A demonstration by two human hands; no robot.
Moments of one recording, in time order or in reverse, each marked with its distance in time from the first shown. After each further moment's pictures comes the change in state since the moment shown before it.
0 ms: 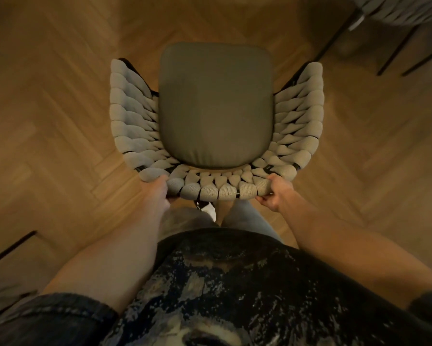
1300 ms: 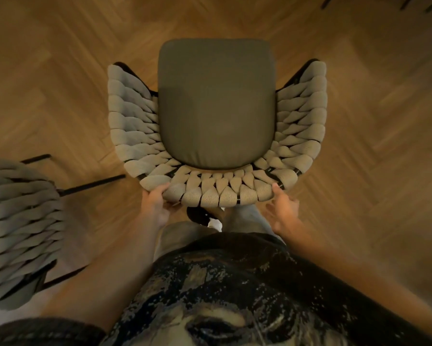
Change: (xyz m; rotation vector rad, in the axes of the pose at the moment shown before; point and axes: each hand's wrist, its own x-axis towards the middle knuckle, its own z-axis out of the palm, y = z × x) left_hand -0.062 -0.309 -0.306 -0.087 -0.061 -0.053; right_hand -0.039 0.404 -0.197 -0.005 0.066 -0.120
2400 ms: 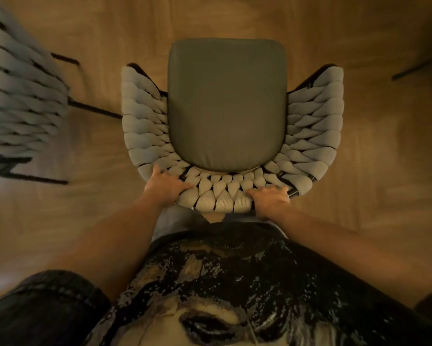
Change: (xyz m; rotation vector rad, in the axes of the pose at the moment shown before) left_hand -0.040 -0.055 0.020 2.195 -0.130 0.555; right_hand 0.009 -0.091 0.047 -2.668 -0.390 -0.800
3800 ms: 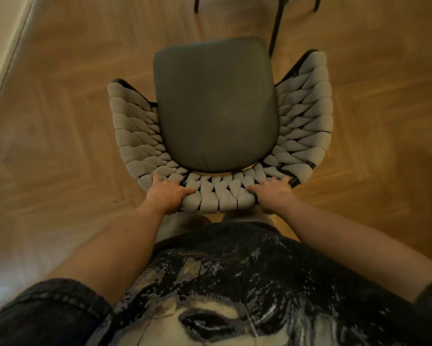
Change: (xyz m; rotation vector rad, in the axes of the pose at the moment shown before) left_hand -0.013 0.305 -0.003 -1.314 -0.105 -0.786; right_hand 0.045 0.035 -0.113 -1.468 0.103 -0.614
